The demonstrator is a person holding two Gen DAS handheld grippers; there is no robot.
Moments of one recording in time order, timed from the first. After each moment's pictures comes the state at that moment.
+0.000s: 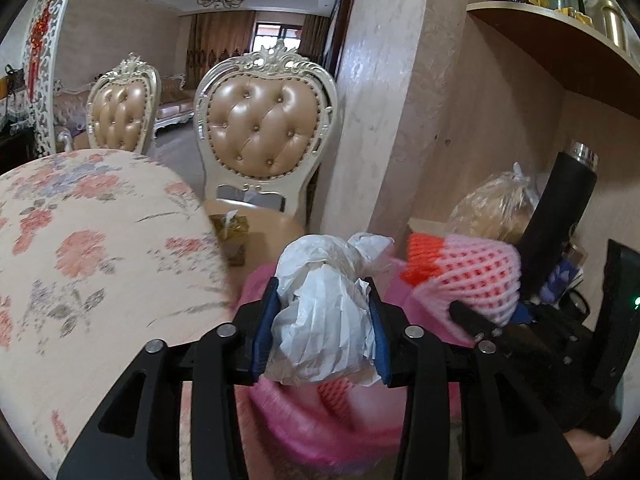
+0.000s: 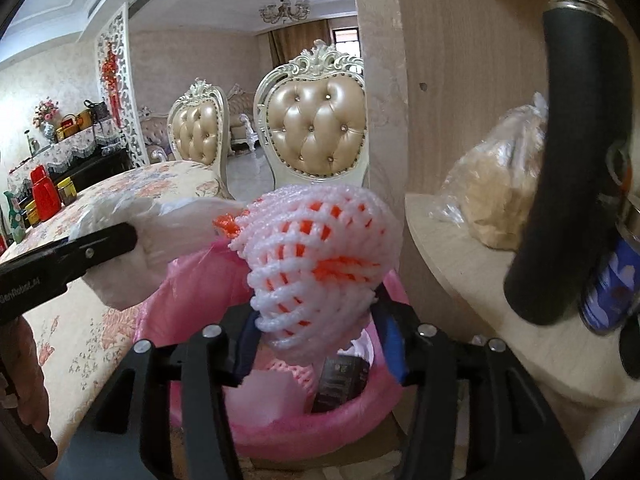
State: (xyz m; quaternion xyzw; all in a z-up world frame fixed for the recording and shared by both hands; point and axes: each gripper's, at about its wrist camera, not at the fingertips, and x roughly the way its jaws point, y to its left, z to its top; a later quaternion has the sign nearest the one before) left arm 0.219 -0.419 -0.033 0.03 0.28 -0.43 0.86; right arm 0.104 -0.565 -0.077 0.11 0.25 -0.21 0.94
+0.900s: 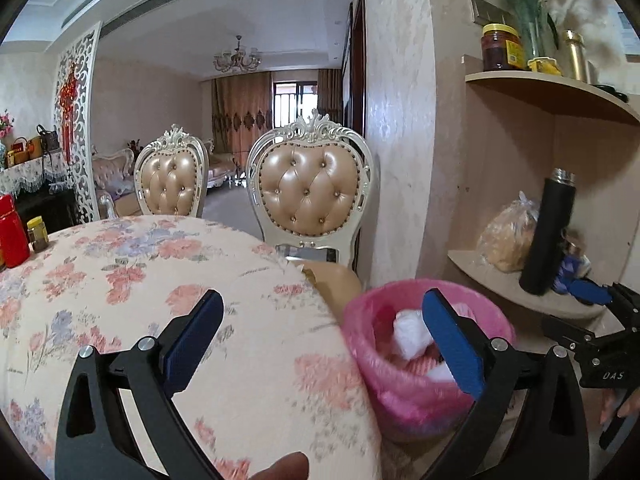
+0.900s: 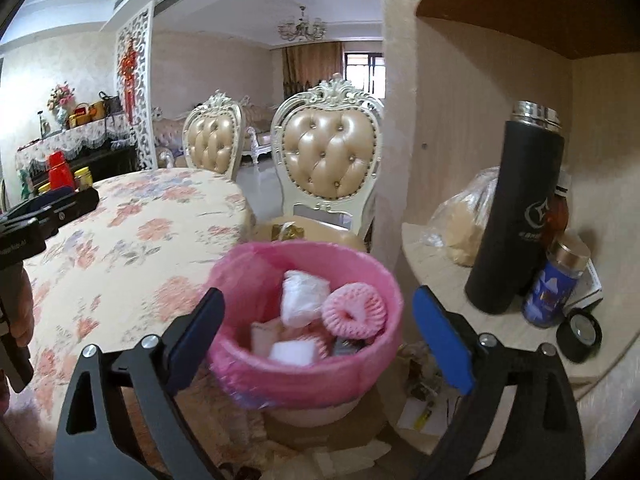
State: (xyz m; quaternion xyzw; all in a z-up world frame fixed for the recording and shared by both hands) left arm 0.184 -0.278 0.014 0.06 0.17 -0.38 0.91; right arm 0.033 -0.485 -0.027 0.06 0.23 -0.21 0.95
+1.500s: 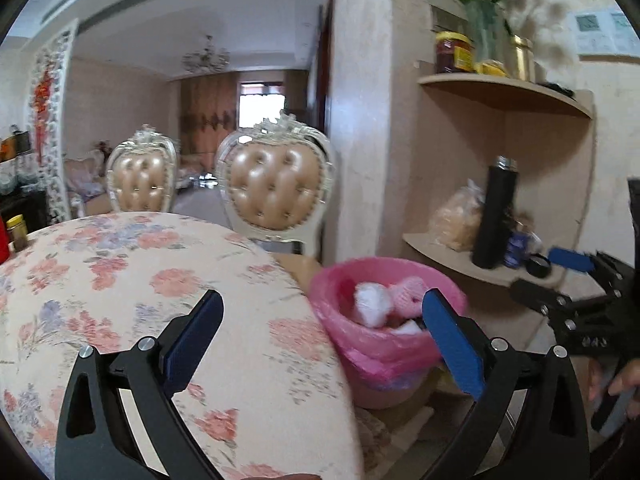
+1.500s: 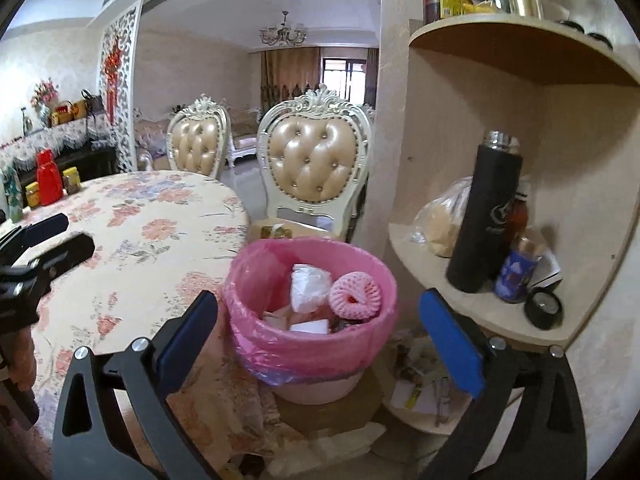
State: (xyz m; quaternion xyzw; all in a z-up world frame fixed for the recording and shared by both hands) left arm 0.139 -0.242 0.007 0.06 0.17 -0.45 0.88; right arm 0.002 -0.422 -0.004 0.04 0.22 -0.27 0.93
